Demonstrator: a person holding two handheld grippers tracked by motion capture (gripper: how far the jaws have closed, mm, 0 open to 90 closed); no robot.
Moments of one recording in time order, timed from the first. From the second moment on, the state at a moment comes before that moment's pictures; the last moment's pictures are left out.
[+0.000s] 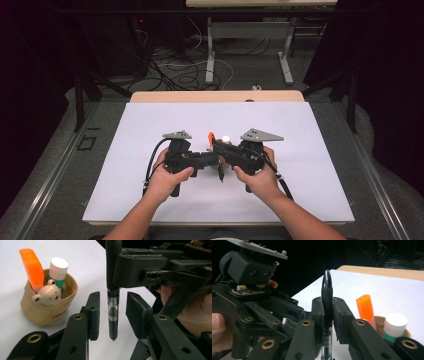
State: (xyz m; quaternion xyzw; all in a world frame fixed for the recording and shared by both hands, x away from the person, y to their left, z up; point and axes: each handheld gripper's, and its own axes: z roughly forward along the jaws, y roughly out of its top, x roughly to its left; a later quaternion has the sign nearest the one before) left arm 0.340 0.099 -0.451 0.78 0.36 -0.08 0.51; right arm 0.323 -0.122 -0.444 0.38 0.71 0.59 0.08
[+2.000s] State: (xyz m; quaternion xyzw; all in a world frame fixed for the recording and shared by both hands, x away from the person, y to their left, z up) left arm 0.367 0.088 -0.444 0.75 0.39 -0.01 0.53; right arm 0.338 -0.157 -0.450 0.42 0.67 0.60 0.09
